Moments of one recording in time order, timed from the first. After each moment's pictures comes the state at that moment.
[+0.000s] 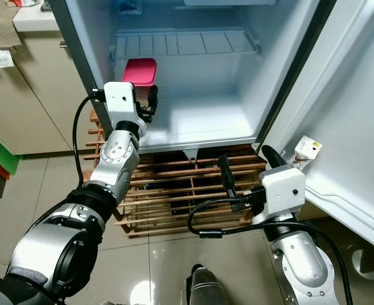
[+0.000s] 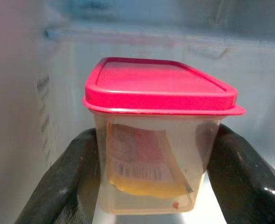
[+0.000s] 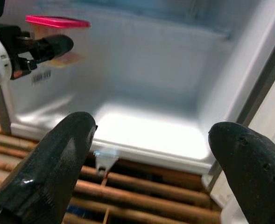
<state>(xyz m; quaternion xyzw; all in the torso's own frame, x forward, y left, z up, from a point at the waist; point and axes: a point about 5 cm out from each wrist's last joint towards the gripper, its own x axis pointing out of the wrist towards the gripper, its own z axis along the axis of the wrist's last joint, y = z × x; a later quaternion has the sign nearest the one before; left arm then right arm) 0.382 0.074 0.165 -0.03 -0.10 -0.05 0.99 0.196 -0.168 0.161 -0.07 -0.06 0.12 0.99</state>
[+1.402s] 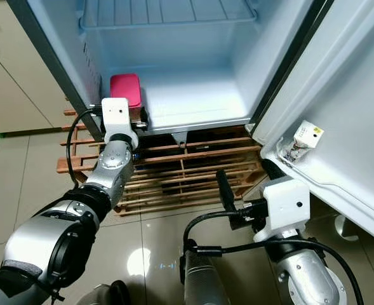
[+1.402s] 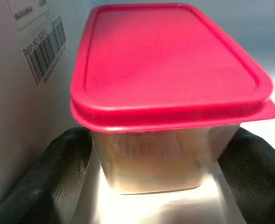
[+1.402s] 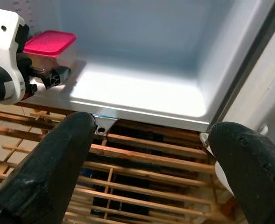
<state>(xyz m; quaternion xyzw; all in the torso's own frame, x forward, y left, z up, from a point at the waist) 0.385 0.096 0.140 0.00 -0.01 0.04 1.00 0.176 -0.162 0.178 -0.07 -0.04 0.12 0.99</state>
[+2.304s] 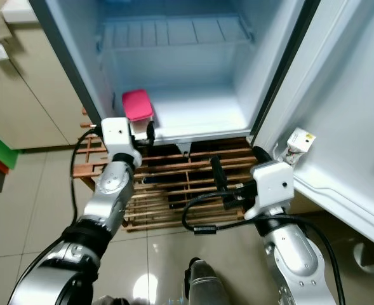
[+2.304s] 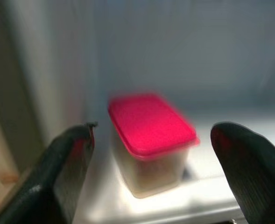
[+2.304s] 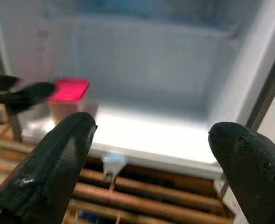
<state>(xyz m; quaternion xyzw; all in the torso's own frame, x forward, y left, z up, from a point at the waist) 0.339 0.102 0.129 -0.02 -0.08 -0.05 1.00 0.220 -0.157 0.162 -0.04 -0.07 0.14 0.99</state>
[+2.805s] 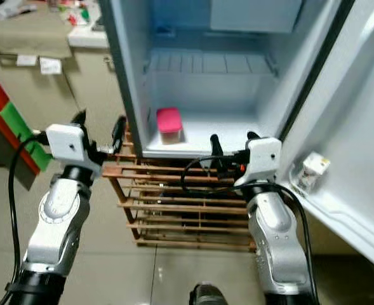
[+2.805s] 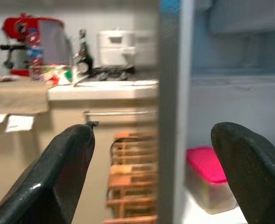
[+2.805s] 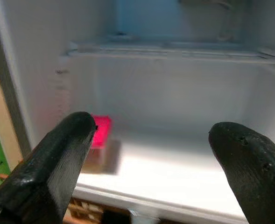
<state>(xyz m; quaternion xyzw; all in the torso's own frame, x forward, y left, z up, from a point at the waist) 0.294 0.136 0.155 0.01 -0.12 -0.07 0.99 0.284 -0.149 0.148 0.01 -0.06 0.10 0.99</state>
